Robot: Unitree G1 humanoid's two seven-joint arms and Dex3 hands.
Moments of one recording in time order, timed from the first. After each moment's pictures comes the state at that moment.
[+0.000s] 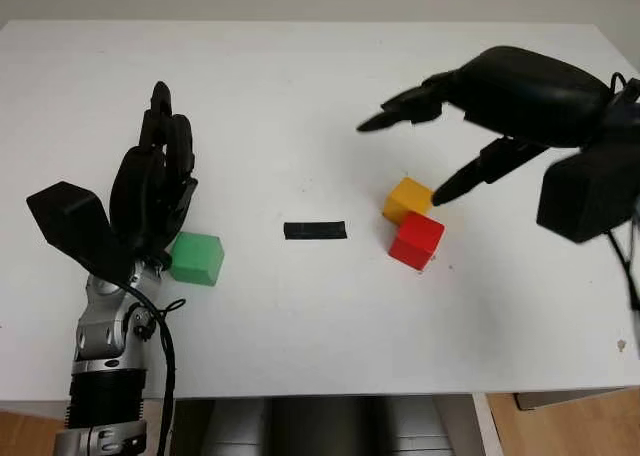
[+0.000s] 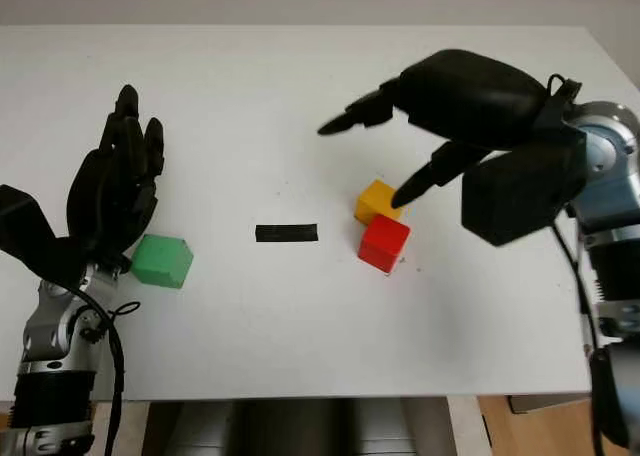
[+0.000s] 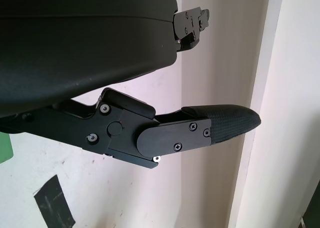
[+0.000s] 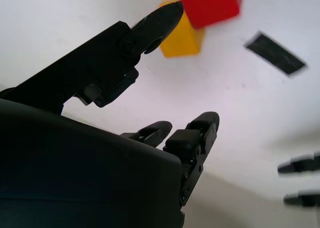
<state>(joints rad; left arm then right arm) -0.37 0.24 0.24 0.09 -0.30 0.09 -0.20 -0.83 -0.90 0.14 0.30 -0.39 -0.76 0.70</state>
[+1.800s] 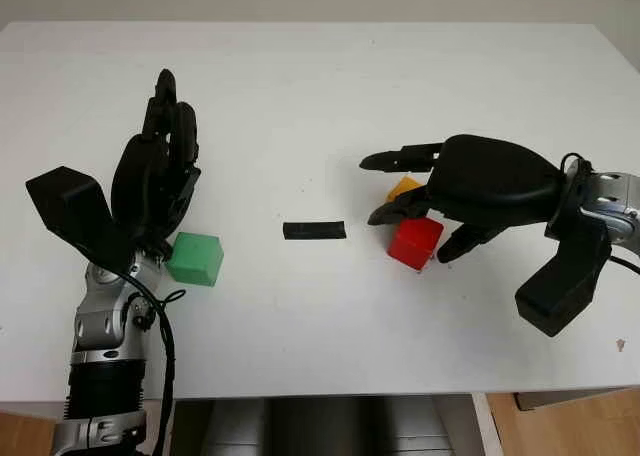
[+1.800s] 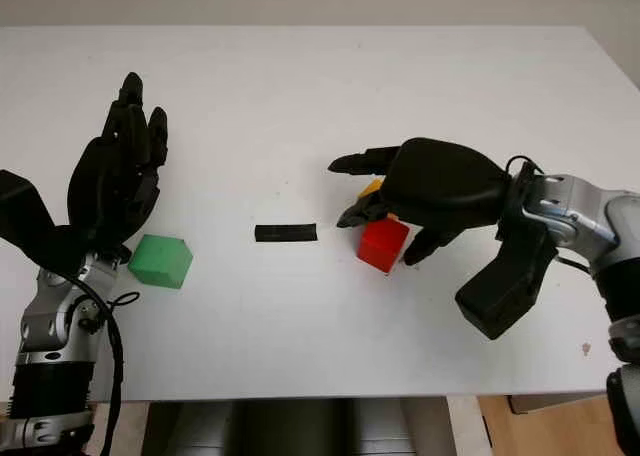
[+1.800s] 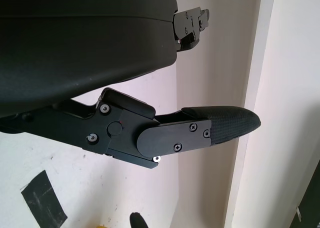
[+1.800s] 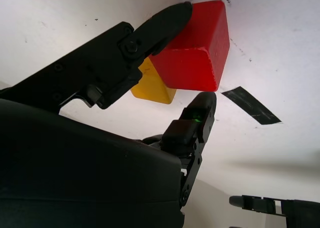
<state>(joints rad) -0.41 0.24 0.23 0.08 -0.30 0.11 -0.22 -0.77 -0.87 0.29 0.57 -0.91 -1.07 -0.05</state>
